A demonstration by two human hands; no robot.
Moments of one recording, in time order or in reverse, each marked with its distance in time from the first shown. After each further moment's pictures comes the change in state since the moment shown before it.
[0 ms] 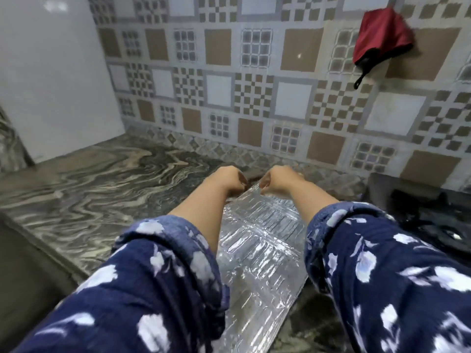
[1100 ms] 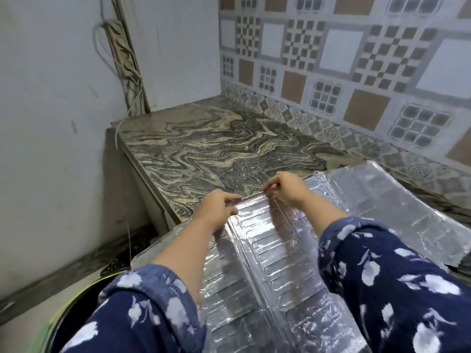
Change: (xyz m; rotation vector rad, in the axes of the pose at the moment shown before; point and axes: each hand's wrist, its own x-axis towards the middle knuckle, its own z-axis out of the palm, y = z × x) left_hand -0.118 -0.198 0.047 -0.279 0.217 -0.491; right_hand 0.061 -0.128 0.149 0.146 -0.133 -0.517
